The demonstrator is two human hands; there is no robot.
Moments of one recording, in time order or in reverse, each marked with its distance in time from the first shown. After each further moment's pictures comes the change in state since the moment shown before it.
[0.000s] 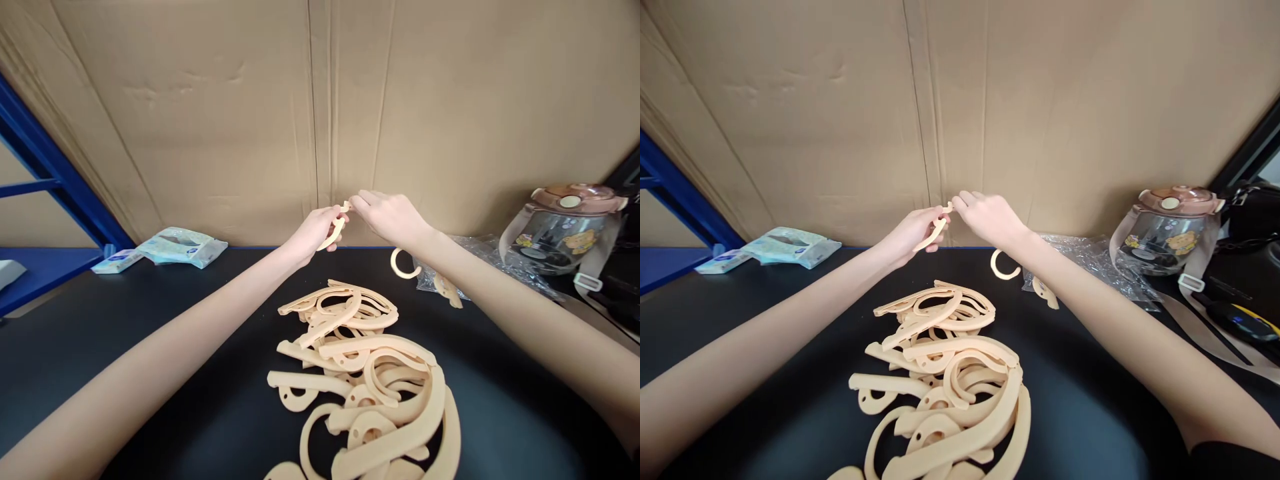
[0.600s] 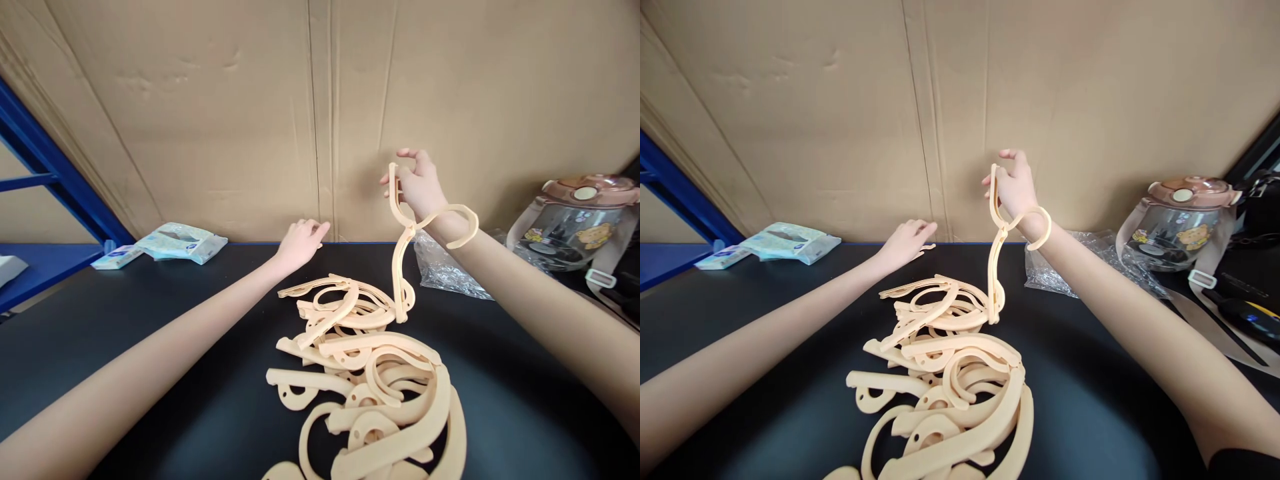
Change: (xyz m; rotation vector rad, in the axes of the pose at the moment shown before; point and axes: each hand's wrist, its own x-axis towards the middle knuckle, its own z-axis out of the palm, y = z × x) left_hand 0.000 -0.039 -0.028 0.185 0.047 -0.247; right_hand 0.016 0.027 -0.001 0.976 0.435 0.624
